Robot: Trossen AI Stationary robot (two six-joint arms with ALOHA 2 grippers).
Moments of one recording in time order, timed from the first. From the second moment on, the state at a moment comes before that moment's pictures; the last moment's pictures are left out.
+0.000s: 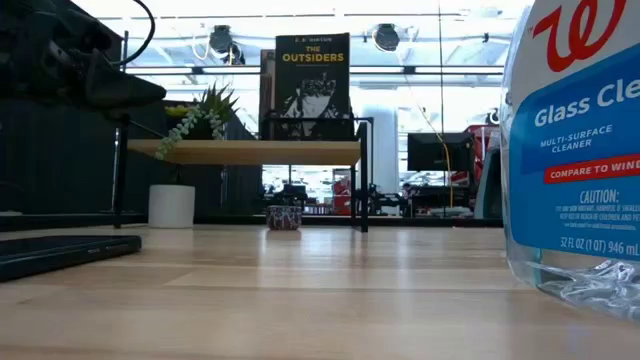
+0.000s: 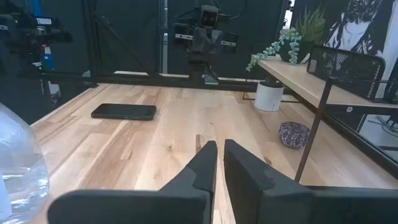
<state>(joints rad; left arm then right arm) 0.09 0.00 0.04 -0.08 0.00 -0.07 -0.02 0.07 0.03 -0.03 0.00 -0.06</state>
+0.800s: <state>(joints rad) 0.09 0.00 0.04 0.09 -0.04 -0.46 -0.02 0.07 0.03 -0.02 0.00 -0.06</state>
